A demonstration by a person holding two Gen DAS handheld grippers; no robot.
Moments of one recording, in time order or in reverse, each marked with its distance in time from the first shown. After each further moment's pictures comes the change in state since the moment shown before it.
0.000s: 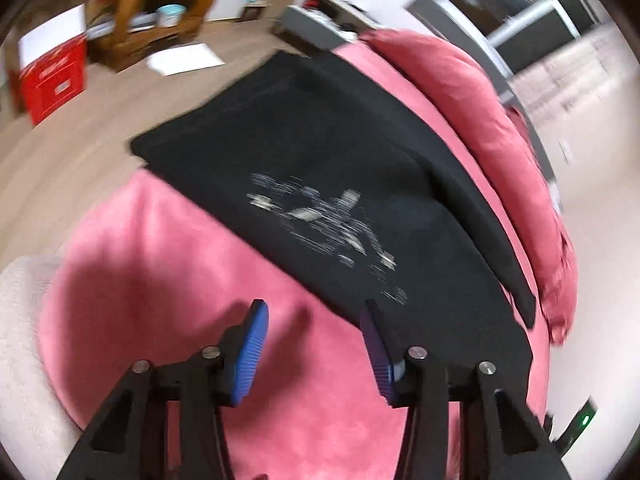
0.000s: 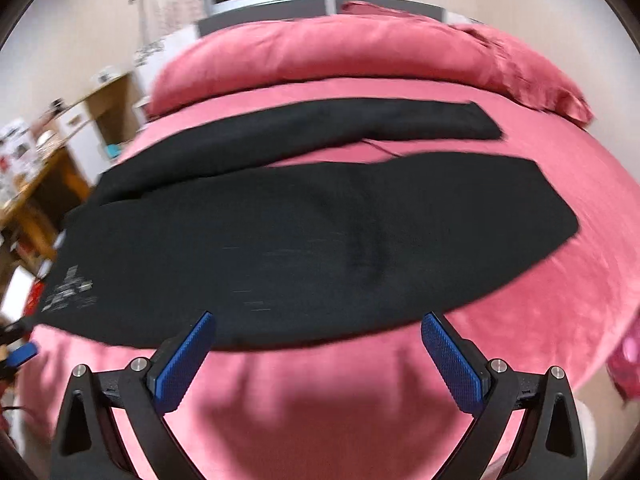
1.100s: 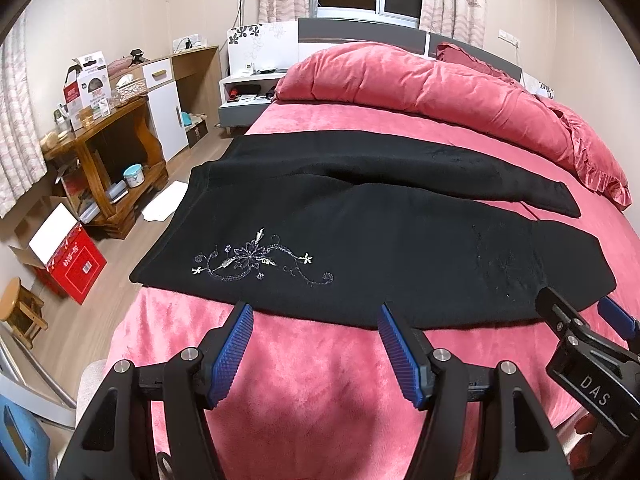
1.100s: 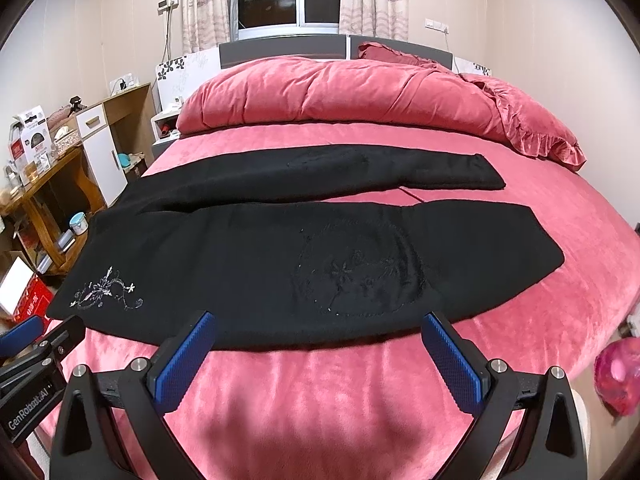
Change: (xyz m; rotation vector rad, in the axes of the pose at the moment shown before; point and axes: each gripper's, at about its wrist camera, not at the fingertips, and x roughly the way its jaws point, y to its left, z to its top) left arm -0.035 -0.139 -0.095 0.591 -0.237 0.263; right arm -0.062 0.094 -0.025 -0.131 -0.152 -0.013
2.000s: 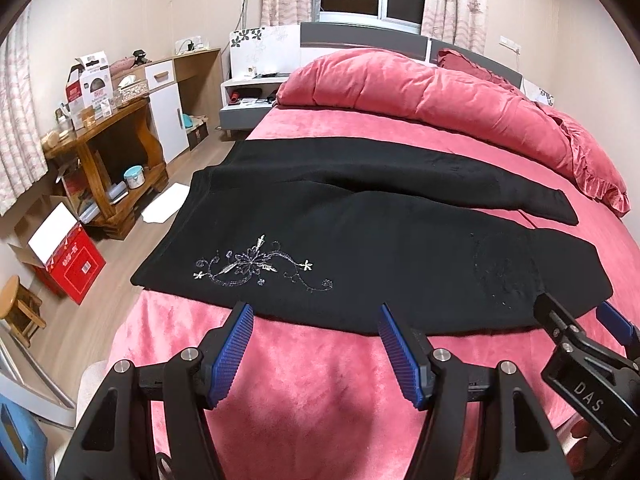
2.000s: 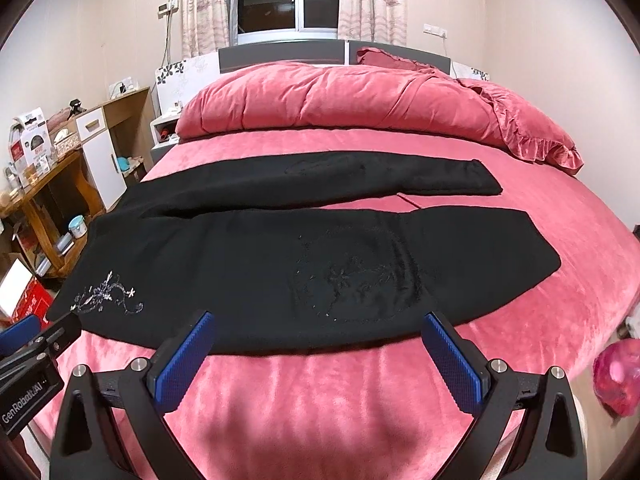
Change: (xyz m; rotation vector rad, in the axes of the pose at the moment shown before) left arm -0.004 0.002 0.003 -0.009 -0.020 -0.010; right arm -0.005 0.002 0.001 -0.009 -0.021 -0.013
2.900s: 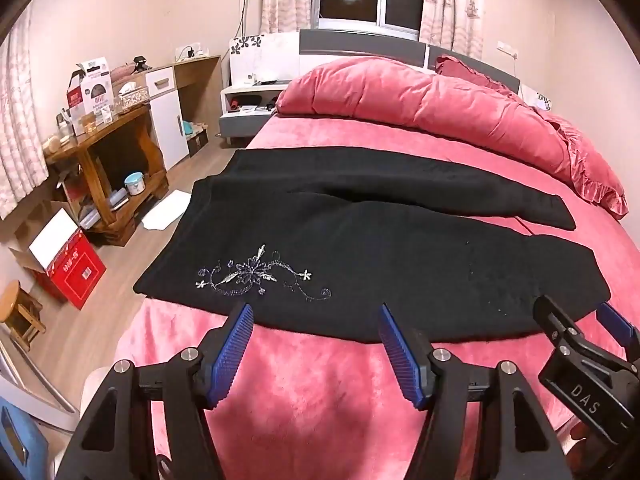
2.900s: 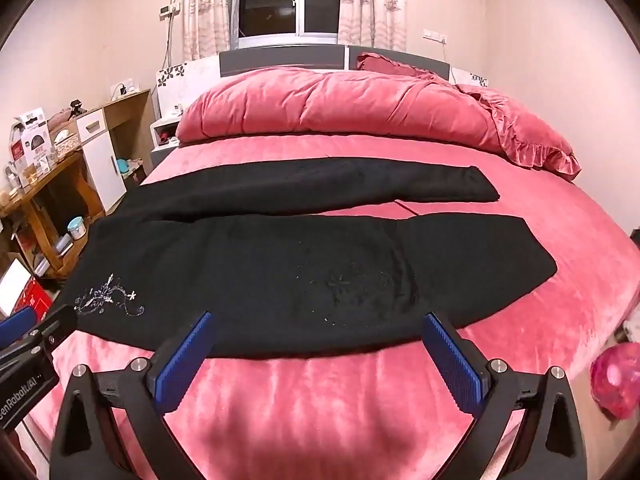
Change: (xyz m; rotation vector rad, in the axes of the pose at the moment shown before) left arm -0.008 0.001 0.003 -0.006 -0.022 -0.002; right arm -0.011 0.002 0.003 0.000 -0.024 -0.011
